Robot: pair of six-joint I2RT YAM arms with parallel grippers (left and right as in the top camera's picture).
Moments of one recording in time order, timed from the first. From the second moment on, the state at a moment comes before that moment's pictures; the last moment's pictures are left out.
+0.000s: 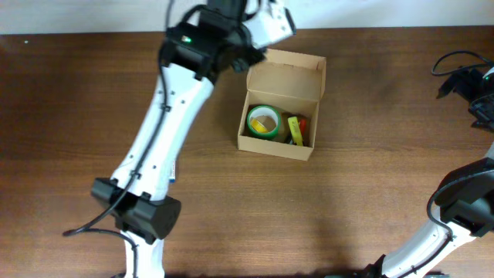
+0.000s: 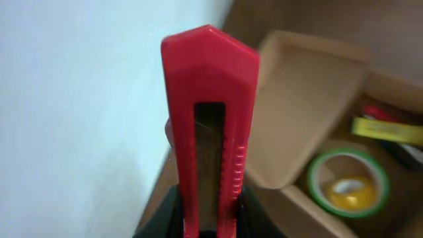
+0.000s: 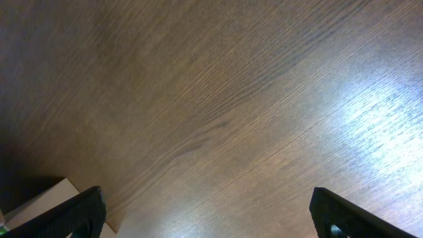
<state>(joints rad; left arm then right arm) -0.49 2.08 2.39 -1.08 0.06 0.80 -0.53 2.10 2.22 -1.55 -0.09 0.25</state>
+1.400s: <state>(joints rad) -0.70 2.32 2.38 -1.42 -0.06 0.88 -0.53 2.10 2.22 -1.56 -0.12 0.25</state>
